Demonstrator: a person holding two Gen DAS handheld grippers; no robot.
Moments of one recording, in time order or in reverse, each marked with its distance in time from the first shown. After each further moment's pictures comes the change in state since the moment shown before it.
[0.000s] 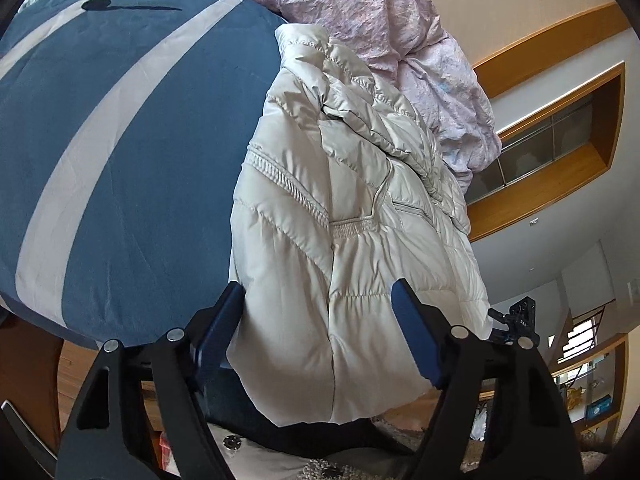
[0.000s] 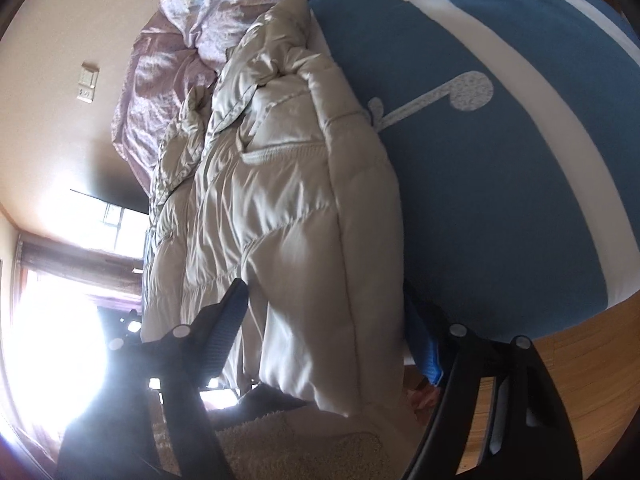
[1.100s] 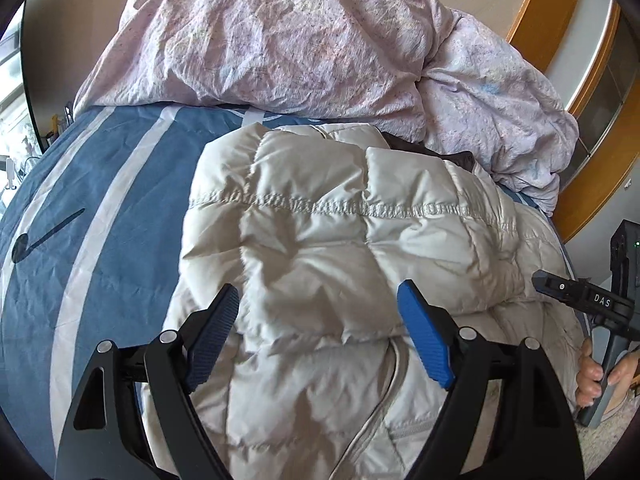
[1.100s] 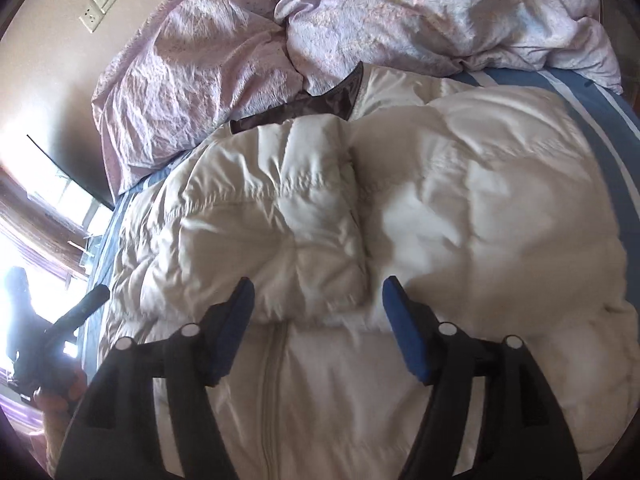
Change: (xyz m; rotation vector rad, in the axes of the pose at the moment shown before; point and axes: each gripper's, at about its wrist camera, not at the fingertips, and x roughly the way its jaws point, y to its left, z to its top) left arm 0.111 -0.115 0.138 0.284 -0.122 0.419; right arm 0.170 0.214 0.119 -0.303 -0.115 -0.247
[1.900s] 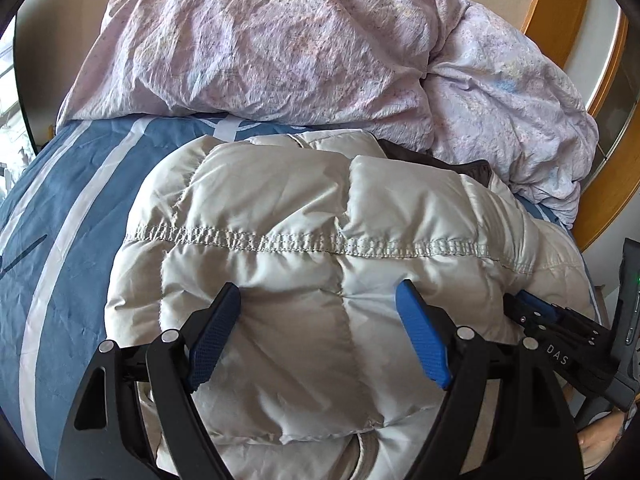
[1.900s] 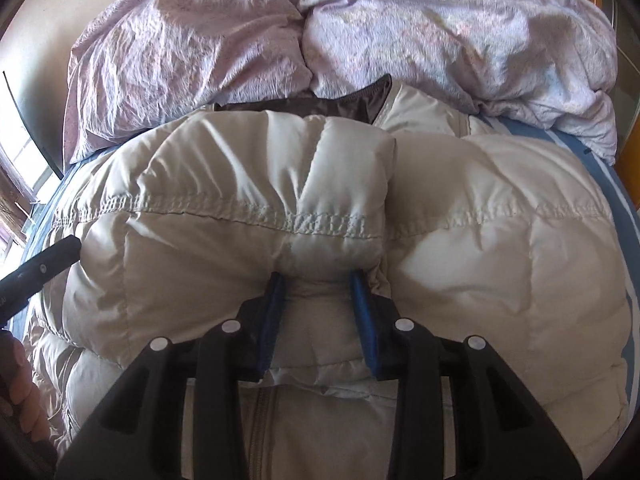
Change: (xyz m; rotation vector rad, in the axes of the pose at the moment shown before) left arm 0.063 -0.039 0.028 -0.001 -0.026 0.067; right arm 0.066 0.037 0.007 -0.165 -0.077 -0.227
